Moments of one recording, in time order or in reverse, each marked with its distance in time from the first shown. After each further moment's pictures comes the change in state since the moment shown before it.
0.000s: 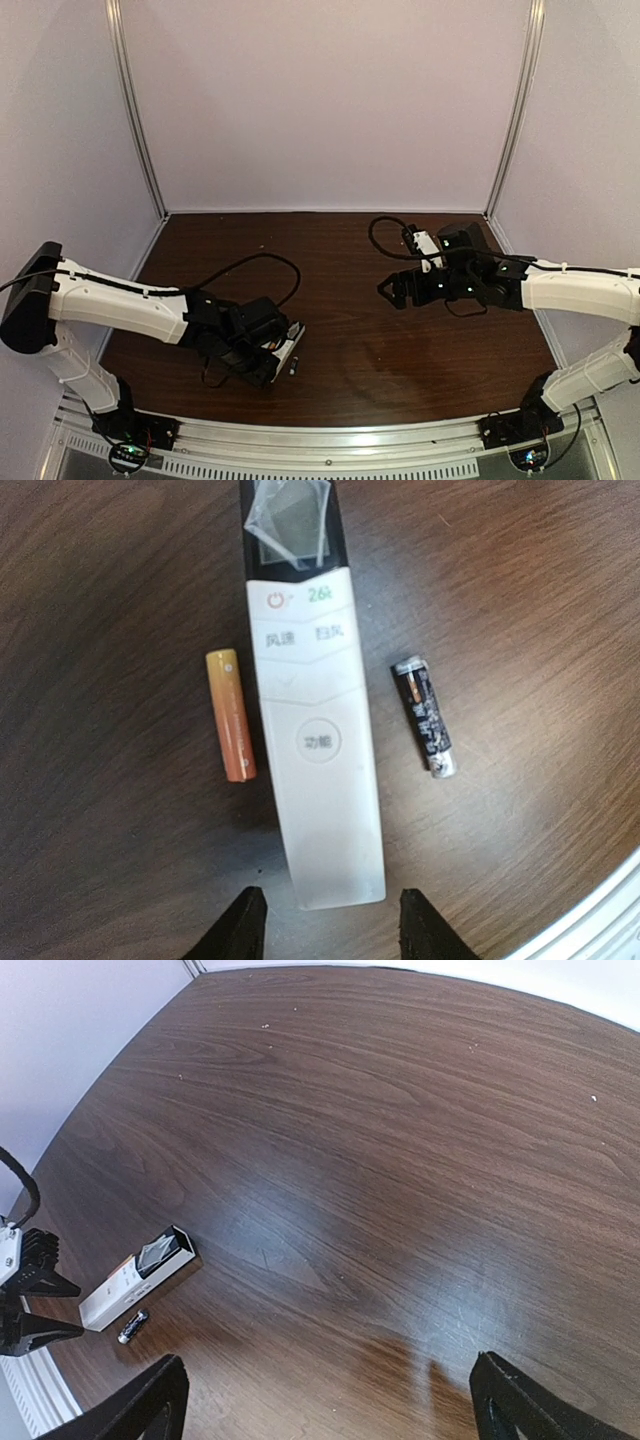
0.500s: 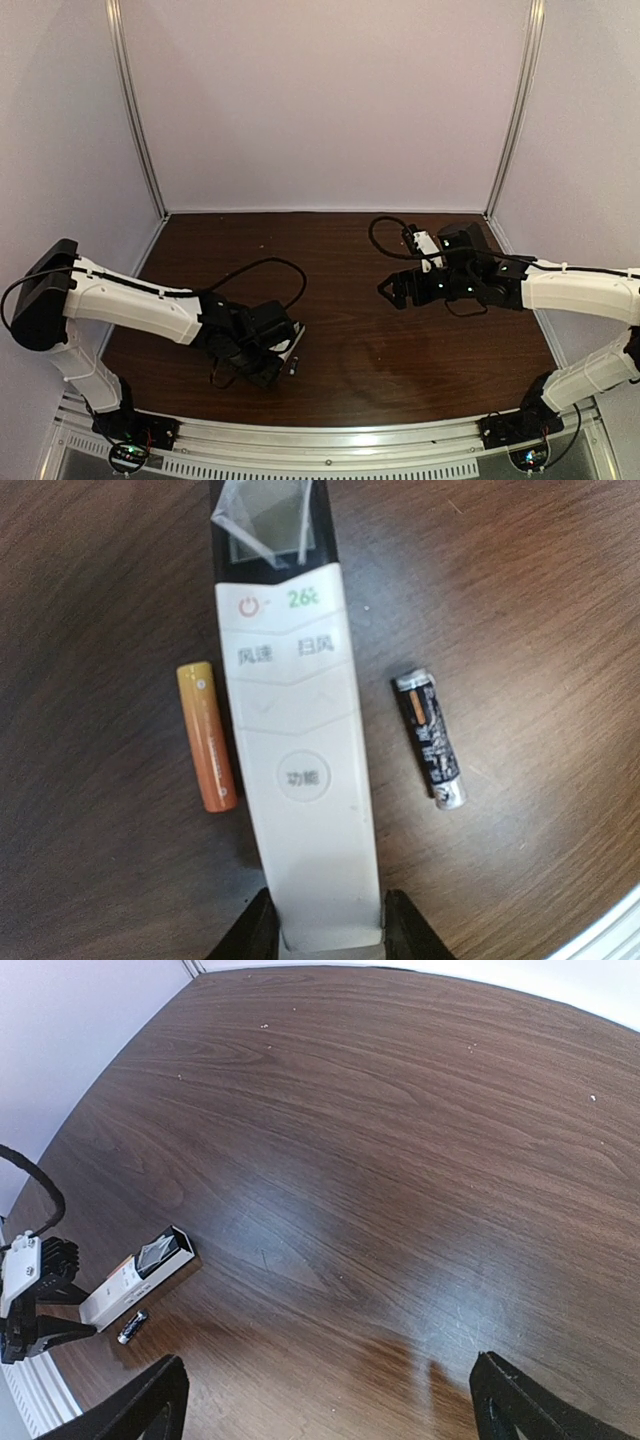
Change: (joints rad) left arm 0.000 0.077 0.024 0.019 0.003 0.000; right arm -0.008 0.000 0.000 -0.001 0.000 0.000
